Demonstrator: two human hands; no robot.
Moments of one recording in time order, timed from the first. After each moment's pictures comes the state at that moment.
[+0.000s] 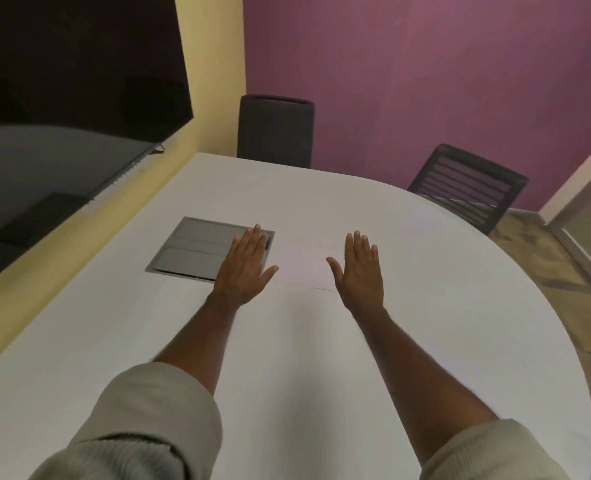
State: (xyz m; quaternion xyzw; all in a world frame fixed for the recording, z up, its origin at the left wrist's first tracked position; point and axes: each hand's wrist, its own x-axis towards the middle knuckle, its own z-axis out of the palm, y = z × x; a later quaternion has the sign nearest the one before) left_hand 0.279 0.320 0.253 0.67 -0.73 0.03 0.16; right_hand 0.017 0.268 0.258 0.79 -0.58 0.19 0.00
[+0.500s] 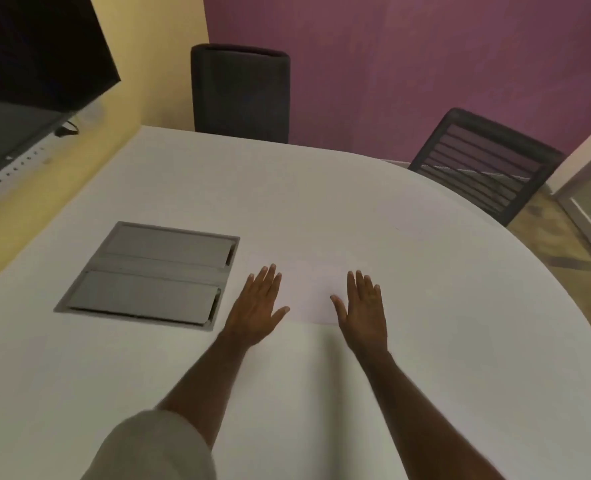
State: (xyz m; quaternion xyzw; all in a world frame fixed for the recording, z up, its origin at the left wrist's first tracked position) left_hand 0.219 0.124 0.097 0.63 -0.77 -0.07 0.07; right_hand -0.029 0.094 0.107 0.76 -0.64 0.12 -0.08
